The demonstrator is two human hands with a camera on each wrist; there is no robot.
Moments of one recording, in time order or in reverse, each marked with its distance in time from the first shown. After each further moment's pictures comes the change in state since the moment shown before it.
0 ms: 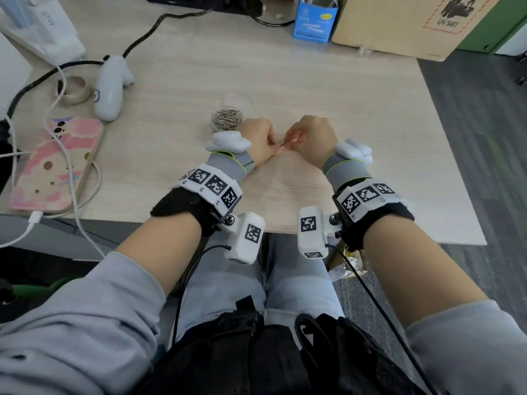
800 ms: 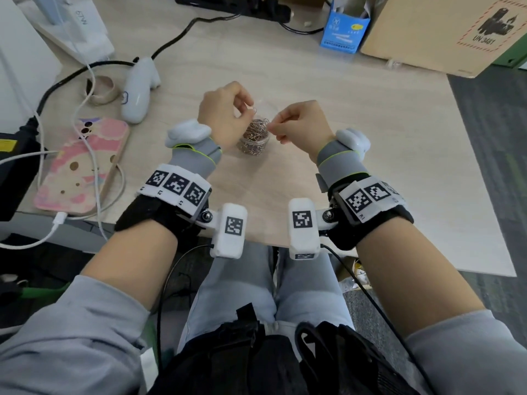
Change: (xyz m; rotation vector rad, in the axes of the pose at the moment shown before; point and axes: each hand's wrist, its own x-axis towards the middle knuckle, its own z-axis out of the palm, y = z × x) left_hand 0.001 -0.059 -0.063 -0.241 0.424 0.009; right_hand 0.030 -0.072 0.011 0.507 -0.026 0.088
